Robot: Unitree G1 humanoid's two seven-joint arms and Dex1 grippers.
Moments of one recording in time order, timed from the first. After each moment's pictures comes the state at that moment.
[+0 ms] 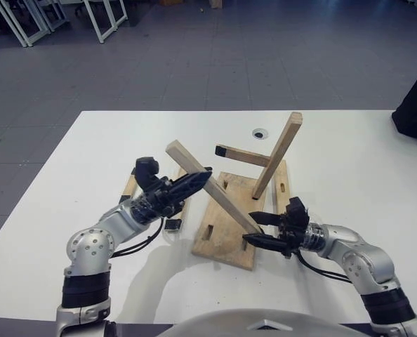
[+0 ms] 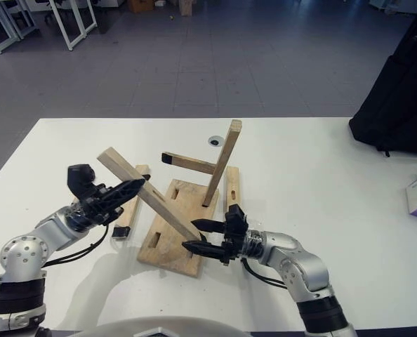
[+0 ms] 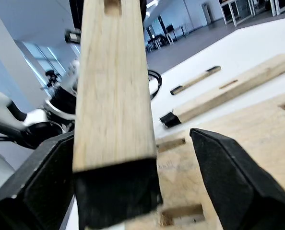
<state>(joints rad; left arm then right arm) -0.07 0.44 0.22 -0.23 -1.27 0.85 -0.85 0.03 -0.47 0.20 -0.22 0.60 0.54 1.07</state>
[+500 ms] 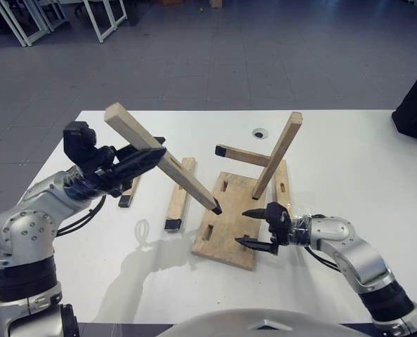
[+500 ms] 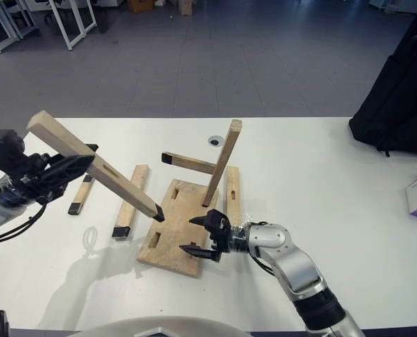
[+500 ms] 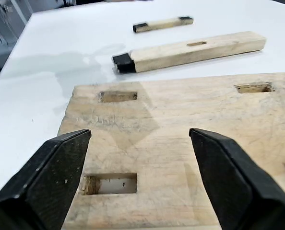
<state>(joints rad) -0.11 0.69 0.38 -0.25 -1.11 0.77 -1.00 -0.07 -0.53 0.40 -0.33 0.17 0.44 0.88</state>
